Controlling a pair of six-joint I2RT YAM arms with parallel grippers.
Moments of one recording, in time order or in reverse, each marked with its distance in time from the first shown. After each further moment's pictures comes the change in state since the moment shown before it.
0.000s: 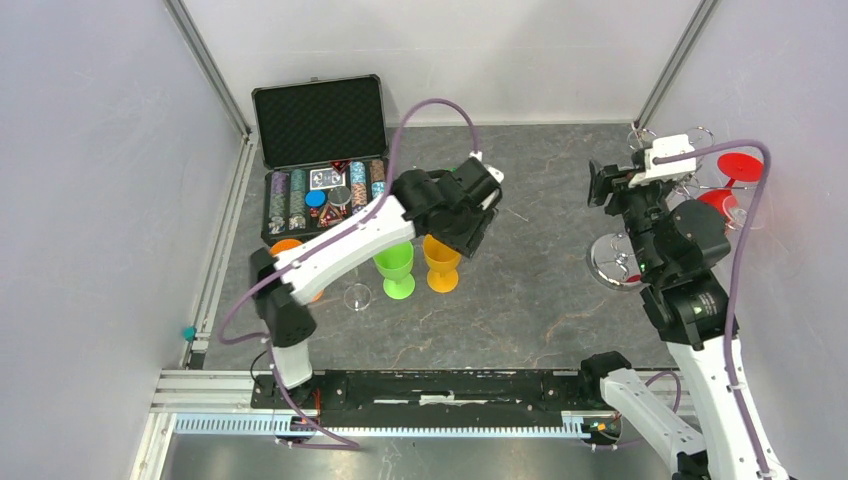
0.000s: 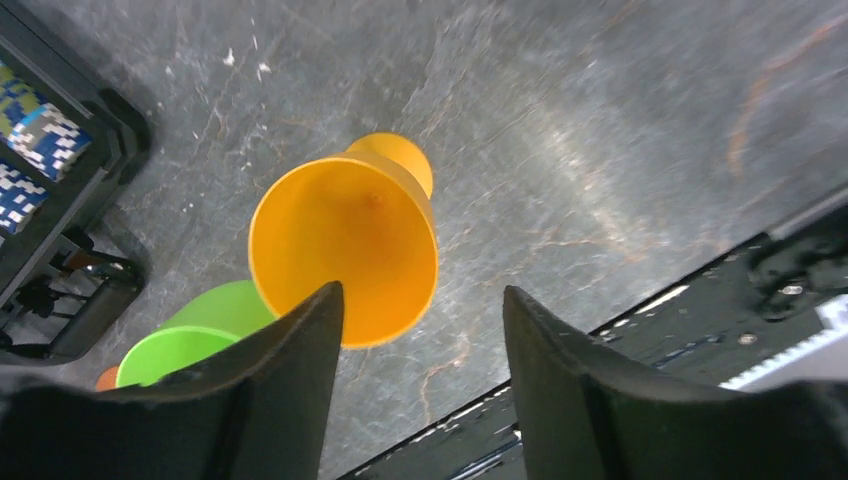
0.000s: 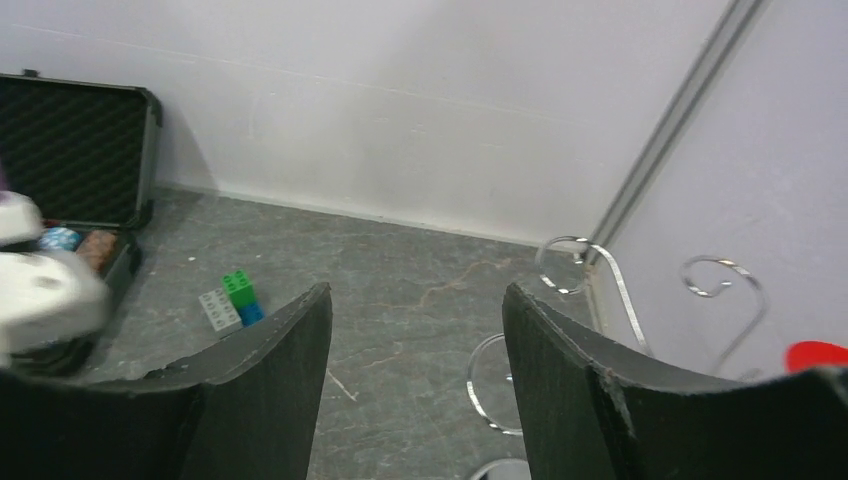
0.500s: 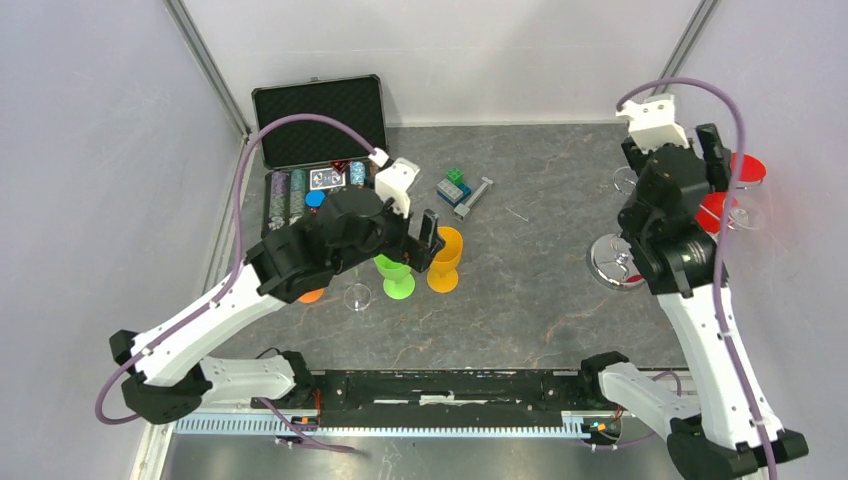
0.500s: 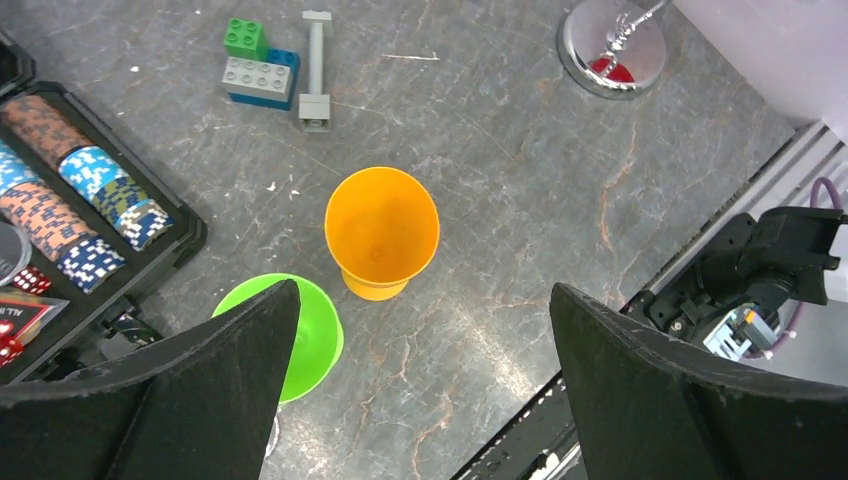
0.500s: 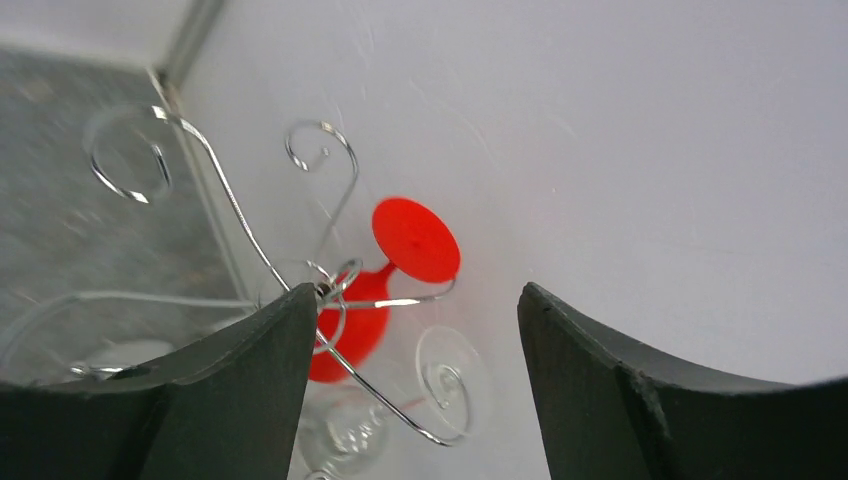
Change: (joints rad) left arm 0.000 -0.712 -0.526 0.454 -0.003 0.055; right arm -0.003 0.212 0.233 -0.133 0.715 -0.502
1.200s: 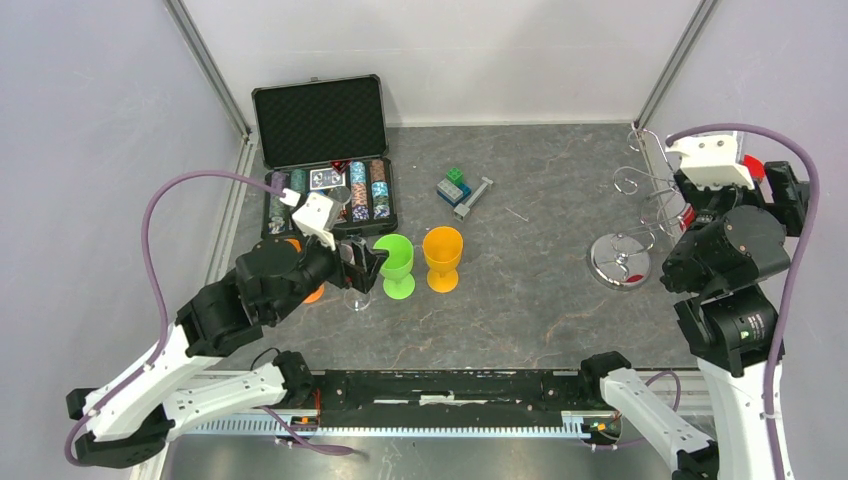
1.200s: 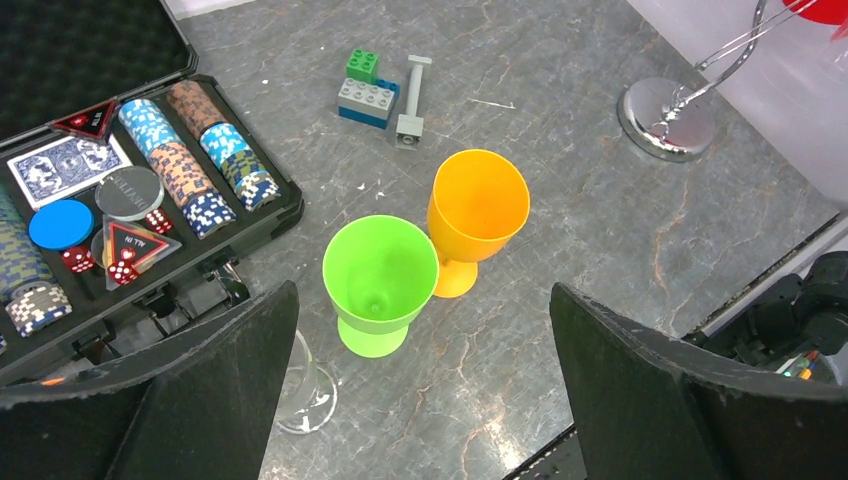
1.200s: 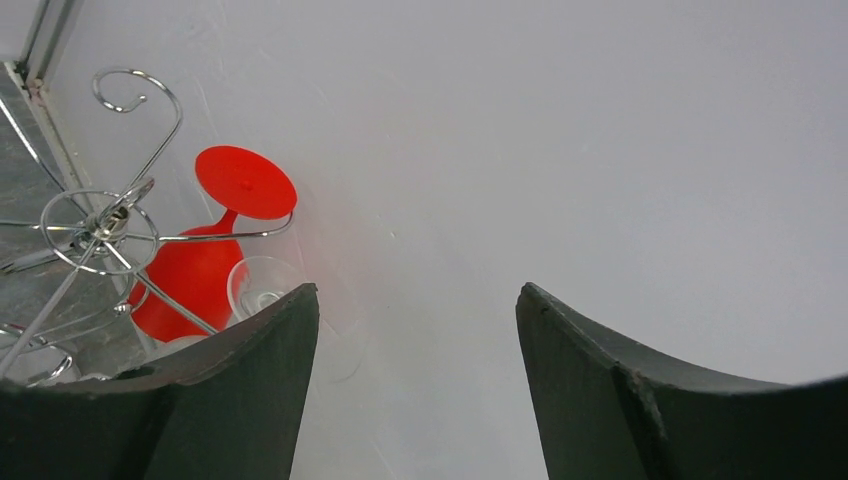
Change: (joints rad) left arm 0.000 -0.439 -0.307 0.053 -0.190 0.000; right arm 0.008 -0.177 0.056 -0.054 0.128 -0.272
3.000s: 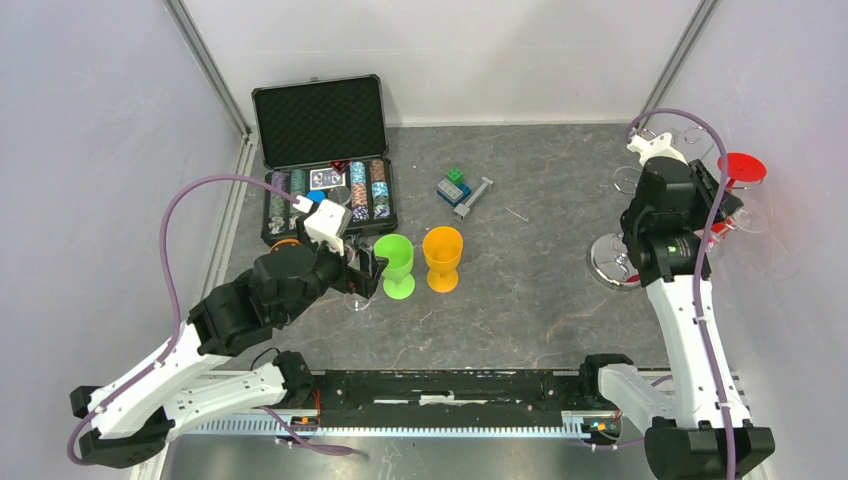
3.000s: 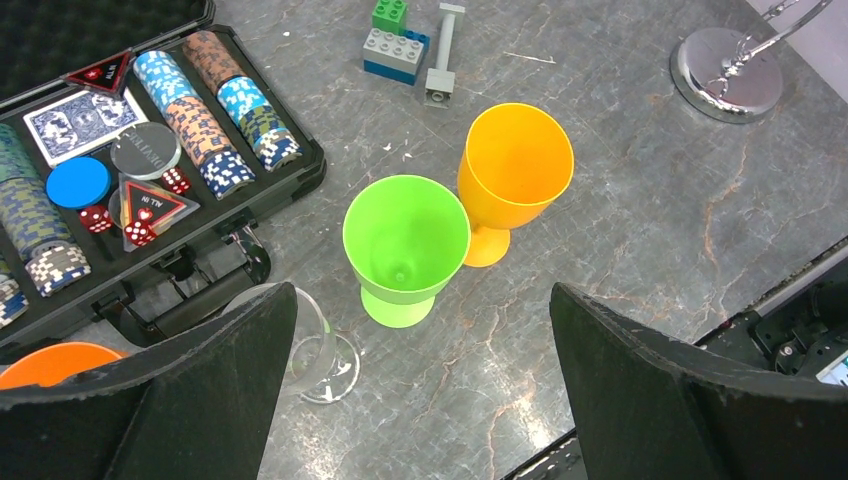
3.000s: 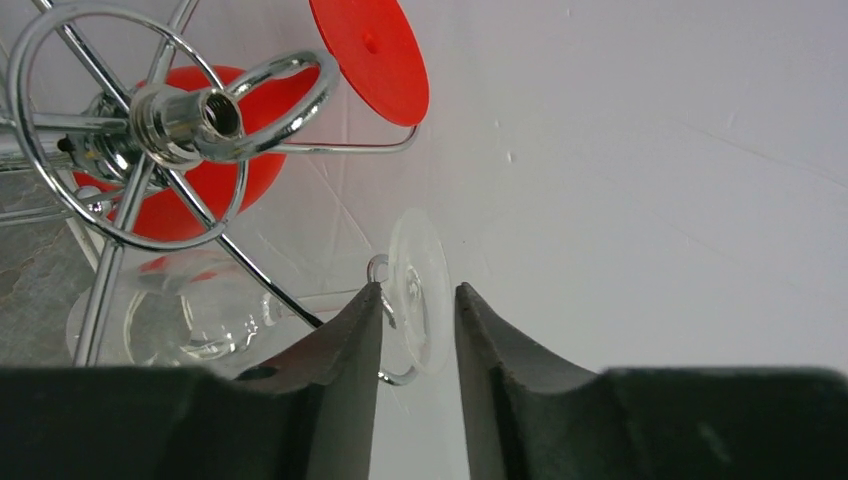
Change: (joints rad) left arm 0.000 -0.010 -0.076 -0.027 -0.034 -0.002; right arm -0.254 0.199 -0.282 0.015 0.035 0.026
